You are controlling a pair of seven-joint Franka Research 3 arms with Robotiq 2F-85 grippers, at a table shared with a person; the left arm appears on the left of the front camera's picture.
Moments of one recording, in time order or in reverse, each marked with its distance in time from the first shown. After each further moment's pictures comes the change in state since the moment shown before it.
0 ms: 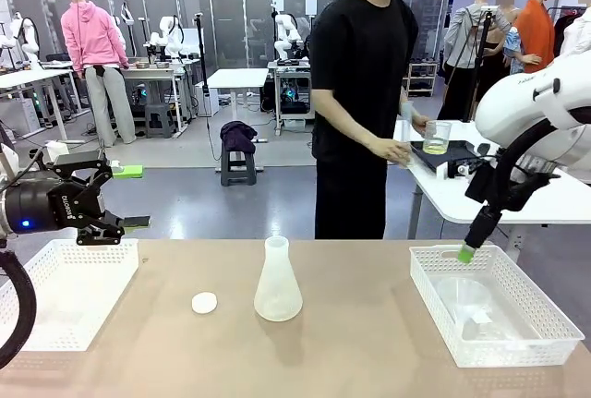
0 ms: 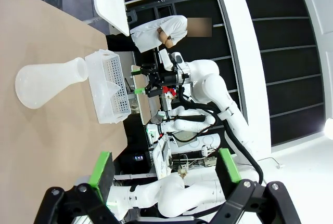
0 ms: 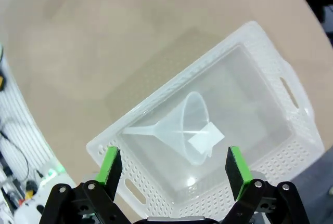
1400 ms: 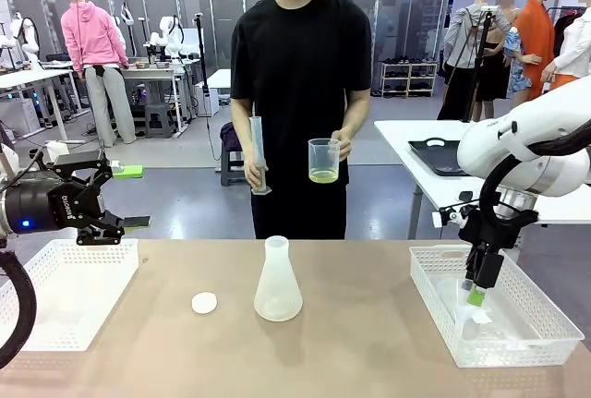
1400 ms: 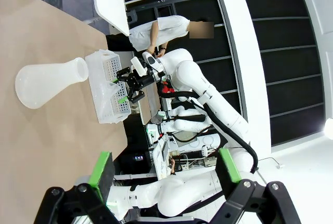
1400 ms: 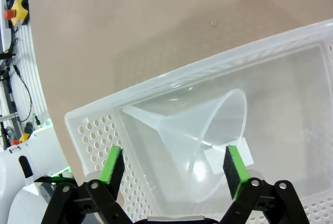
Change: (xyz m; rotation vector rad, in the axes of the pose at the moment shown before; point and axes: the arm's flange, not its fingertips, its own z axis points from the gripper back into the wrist) left arm 0.000 0.000 0.000 0.000 0.000 0.000; right arm -0.015 -0.040 -0.084 0.257 0.139 0.211
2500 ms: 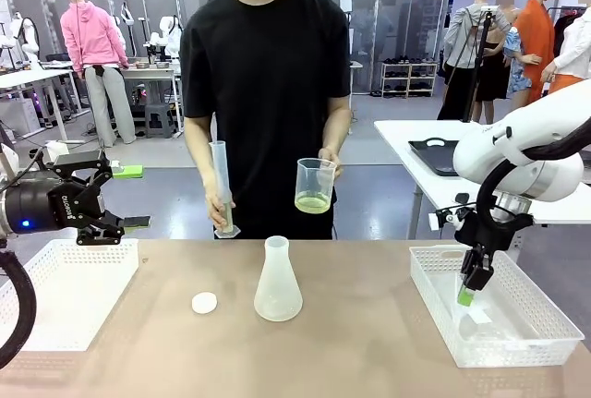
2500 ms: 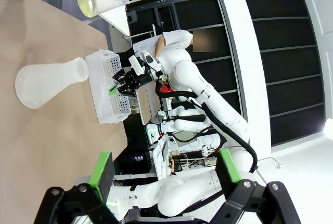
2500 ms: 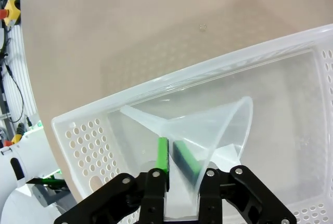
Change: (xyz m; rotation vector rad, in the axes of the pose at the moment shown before) left arm 0.000 0.000 0.000 0.000 0.000 0.000; right arm 0.004 -0.006 -0.004 -0.030 -0.002 0.016
